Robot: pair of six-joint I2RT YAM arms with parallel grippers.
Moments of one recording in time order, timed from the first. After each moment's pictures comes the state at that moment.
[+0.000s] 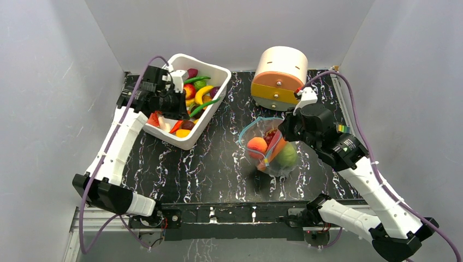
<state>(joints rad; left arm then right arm) -0.27 1.41 1.60 -1.13 0.25 -0.08 0.60 0.91 1.17 -0.77 0.17 0.36</state>
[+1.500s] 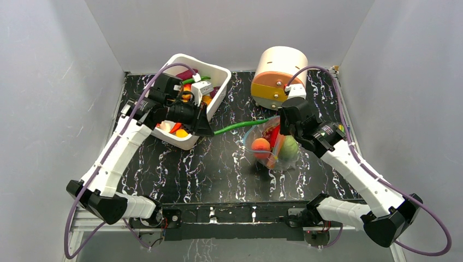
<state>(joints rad) -0.49 1.34 1.59 -1.12 0.68 -0.01 0.60 1.09 1.17 -0.75 0.40 0.30</state>
